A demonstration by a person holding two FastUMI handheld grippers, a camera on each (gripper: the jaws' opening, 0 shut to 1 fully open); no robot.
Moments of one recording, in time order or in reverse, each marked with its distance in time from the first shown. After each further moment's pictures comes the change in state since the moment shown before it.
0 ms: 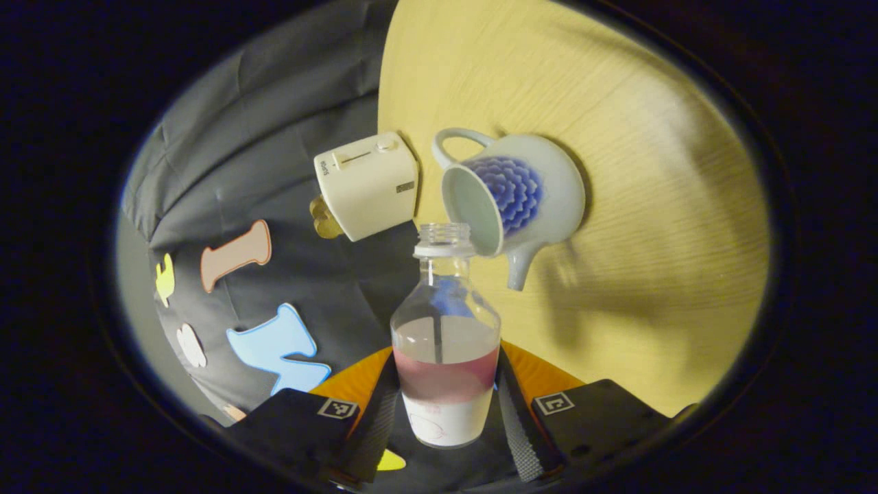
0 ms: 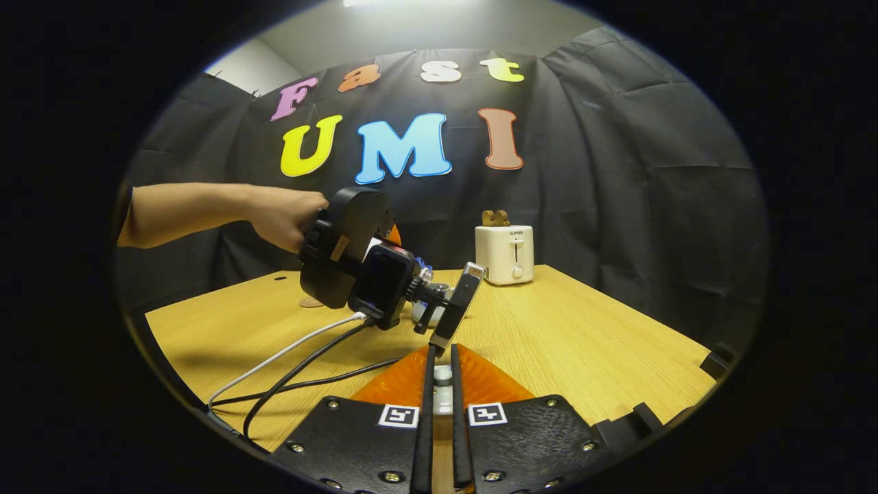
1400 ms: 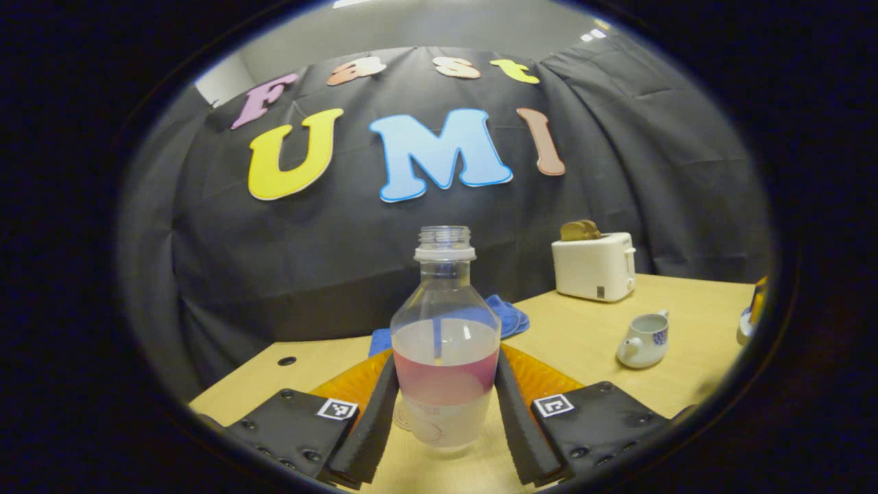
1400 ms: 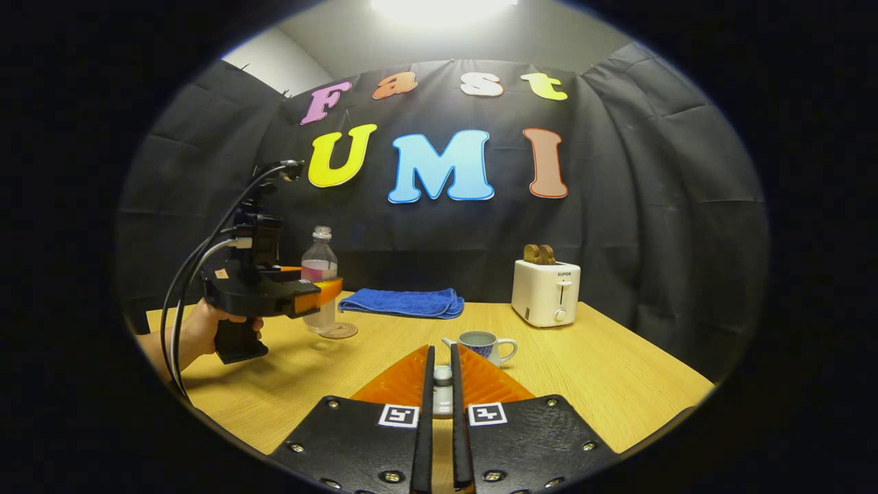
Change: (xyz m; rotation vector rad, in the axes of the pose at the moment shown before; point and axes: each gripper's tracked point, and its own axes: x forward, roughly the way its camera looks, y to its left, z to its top) left arm -0.065 -0.038 -0.209 -1.766 -0.217 0.272; right arm 0.062 0.057 0.055 -0.082 -0.081 0.109
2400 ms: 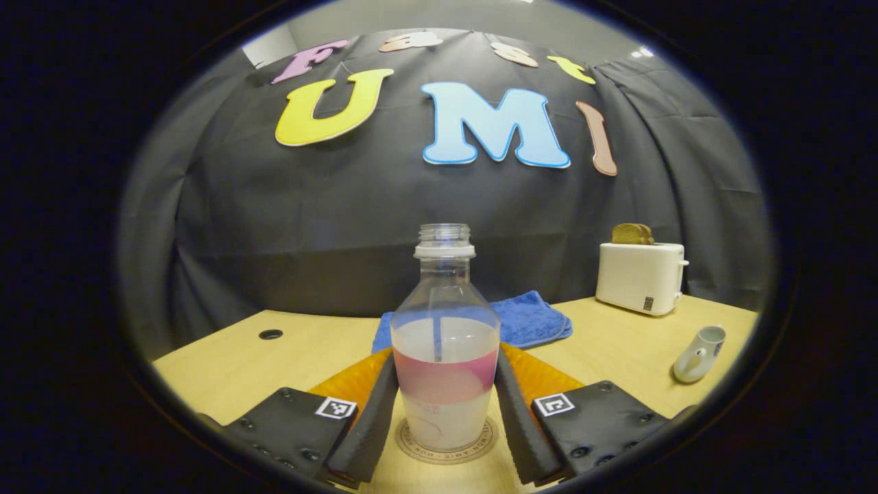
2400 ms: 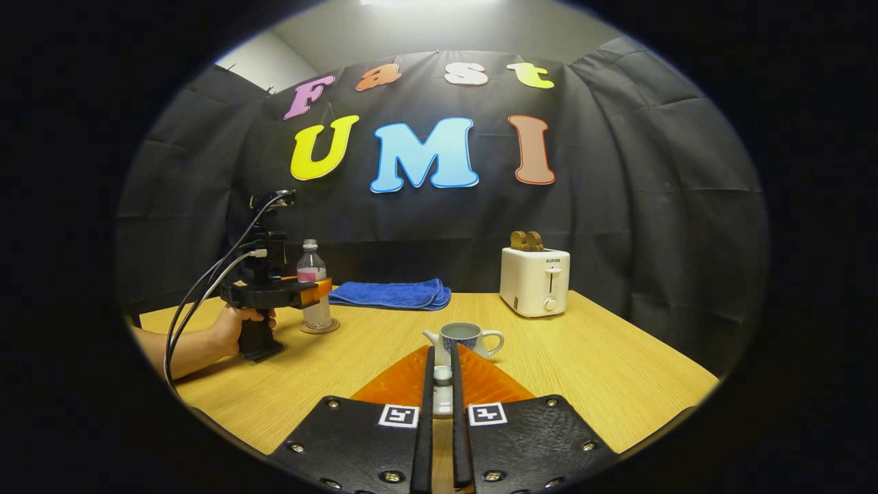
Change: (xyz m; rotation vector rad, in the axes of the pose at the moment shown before) left arm 0.089 0.033 -0.054 -0.130 0.041 0.061; right arm 0.013 -0.022 -0.015 0.032 0.040 -0.047
